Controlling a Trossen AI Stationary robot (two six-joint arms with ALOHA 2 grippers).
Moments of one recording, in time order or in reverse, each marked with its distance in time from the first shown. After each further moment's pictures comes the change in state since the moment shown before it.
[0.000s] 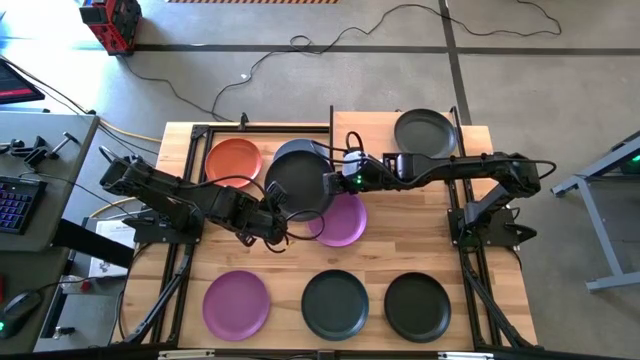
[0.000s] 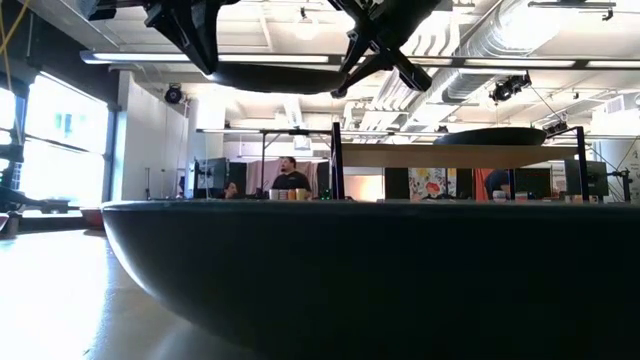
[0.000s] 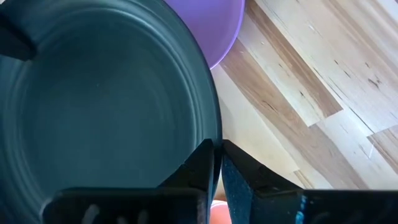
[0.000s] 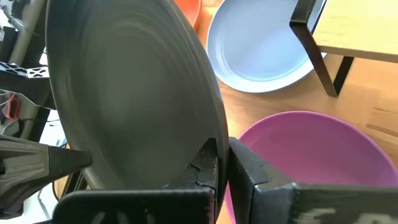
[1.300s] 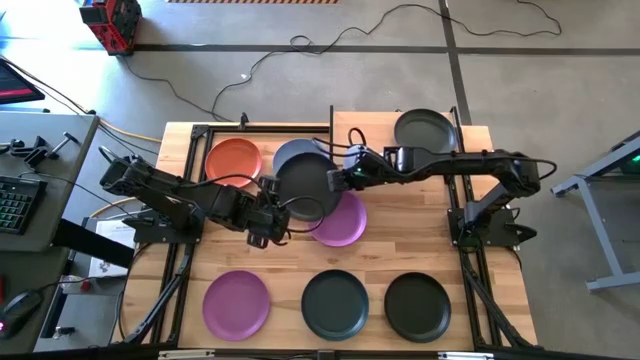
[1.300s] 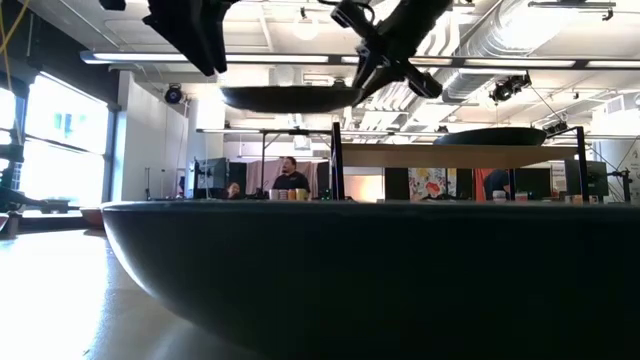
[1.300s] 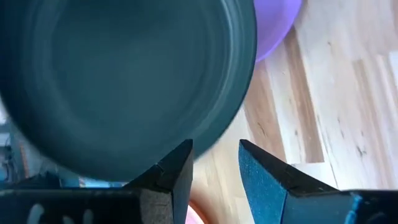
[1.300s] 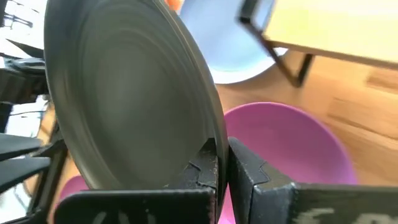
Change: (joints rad) left arm 0.003 0.000 0.000 0.006 -0.043 -0.460; right arm -0.064 -0.007 -0.001 -0.120 -0.059 -0.026
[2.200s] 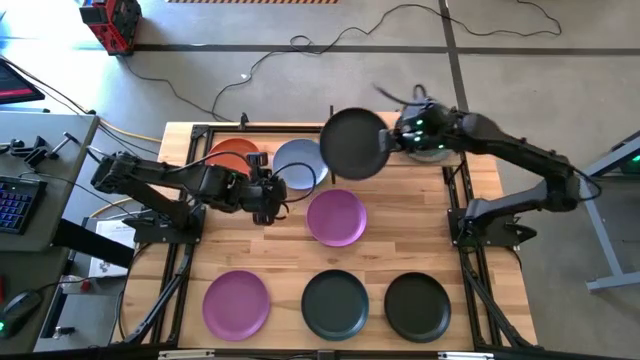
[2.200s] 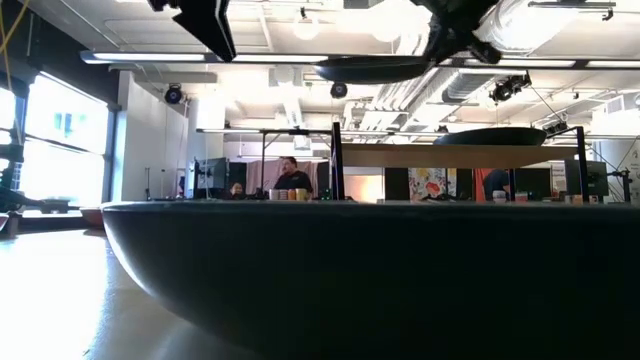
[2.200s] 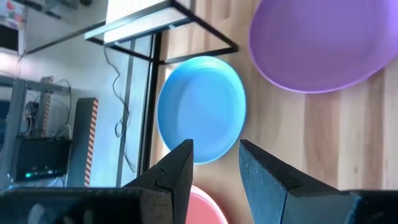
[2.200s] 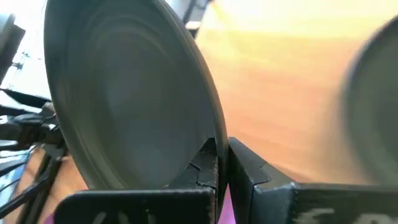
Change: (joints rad) left arm 0.124 -0.095 0.002 0.047 -0.117 -0.061; right arm -0.315 -0.362 0.000 -0.286 -0.029 -0.249
